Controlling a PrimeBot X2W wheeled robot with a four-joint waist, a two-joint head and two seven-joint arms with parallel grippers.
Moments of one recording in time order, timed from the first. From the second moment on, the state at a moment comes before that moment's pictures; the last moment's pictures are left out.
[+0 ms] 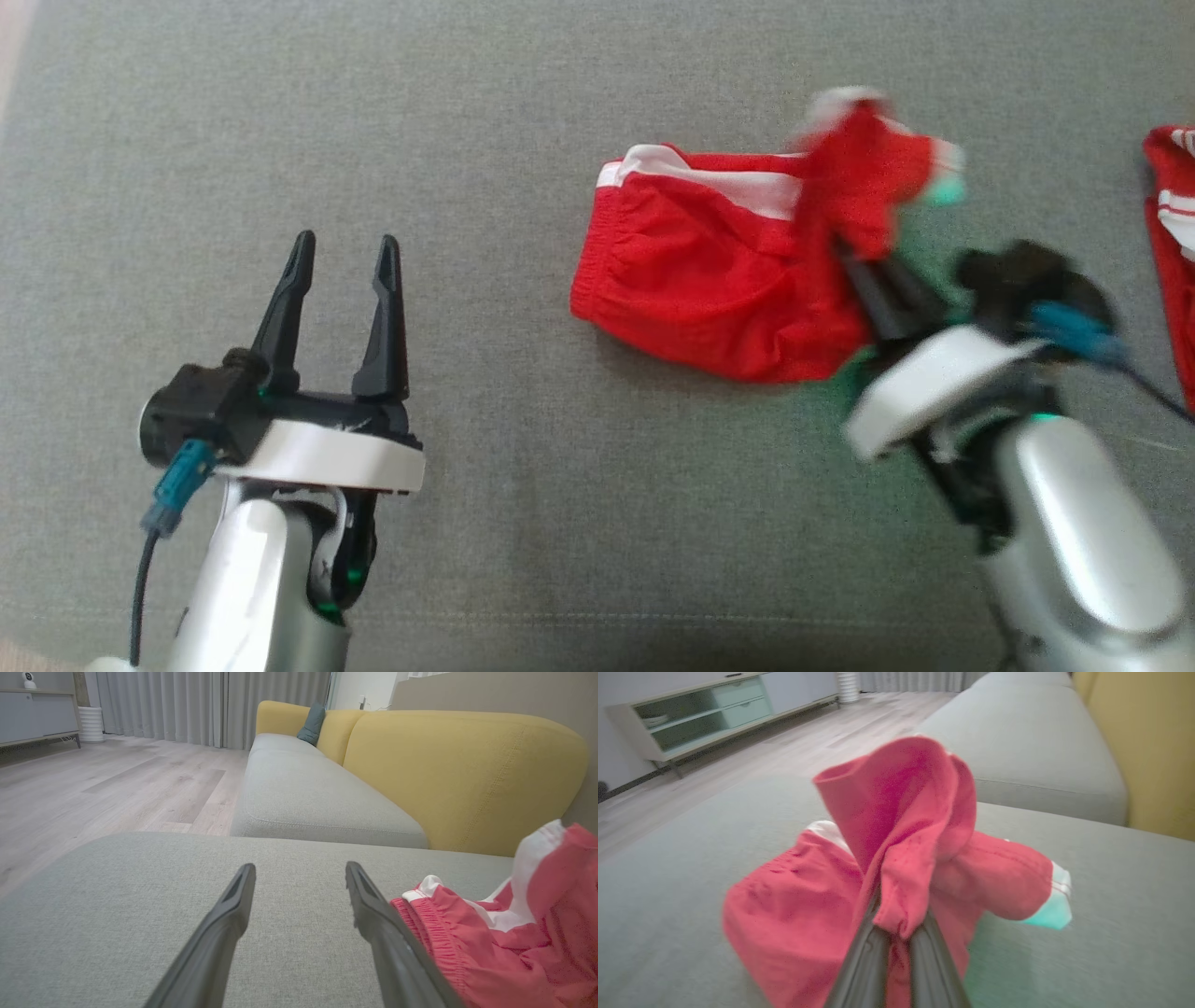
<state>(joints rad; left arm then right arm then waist) -0.20 0.04 -0.16 0.08 -0.19 -0.03 -0.26 -0.30 -0.20 0.26 0.04 0.23 0.13 0.19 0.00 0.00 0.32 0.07</state>
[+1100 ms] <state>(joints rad) -0.20 0.04 -0.18 0.09 -0.22 -0.01 -0.26 -0.46 -0.10 0.63 0.26 0.29 0.13 0.04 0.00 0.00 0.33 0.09</state>
